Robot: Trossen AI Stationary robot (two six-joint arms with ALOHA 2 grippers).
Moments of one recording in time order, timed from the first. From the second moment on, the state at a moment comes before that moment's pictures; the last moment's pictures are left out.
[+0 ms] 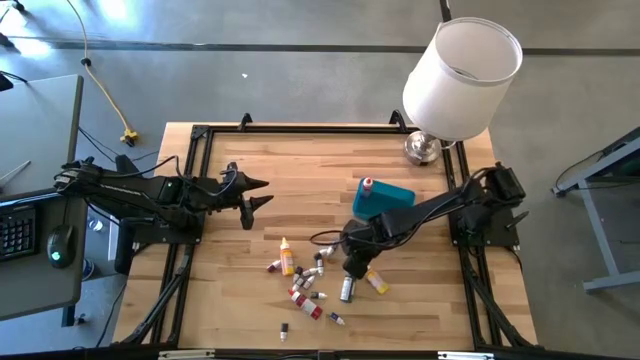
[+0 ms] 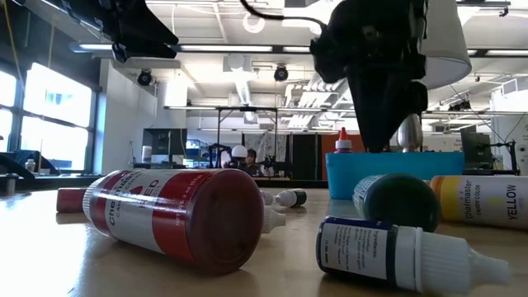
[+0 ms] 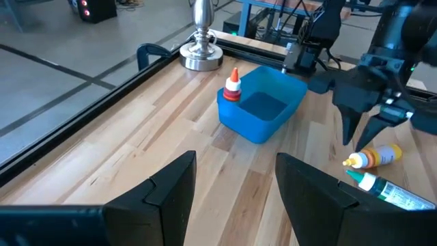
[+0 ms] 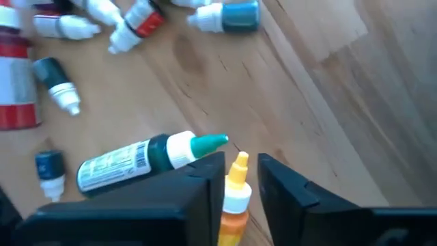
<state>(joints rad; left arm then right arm) -0.16 0.74 0.60 -0.19 -0.49 -0.28 0.26 1.74 1.21 -0.71 -0.04 0.87</state>
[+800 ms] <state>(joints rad) -0.16 0.74 0.60 -0.19 -0.49 -0.29 0.33 1.84 1.21 -0.75 -0.08 0.99</state>
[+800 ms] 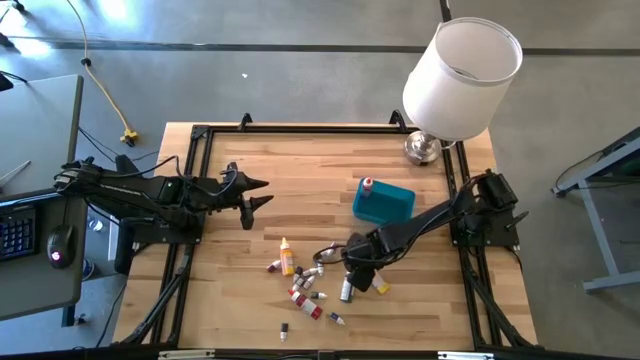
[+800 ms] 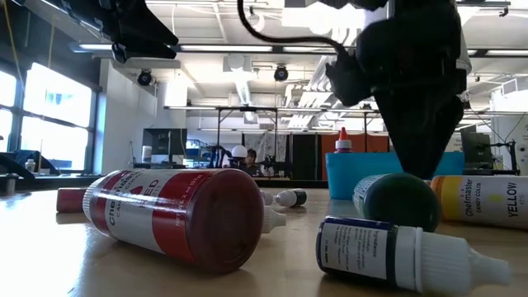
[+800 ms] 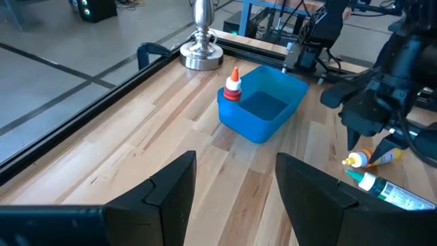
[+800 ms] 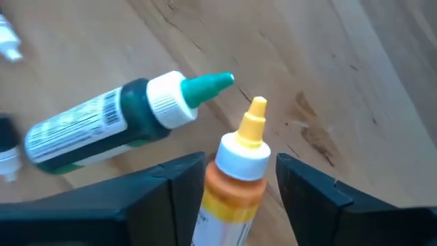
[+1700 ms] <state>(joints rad) -0.16 0.74 0.60 -0.21 -0.49 -0.29 0.33 1.91 1.21 -0.79 -0.17 0.96</state>
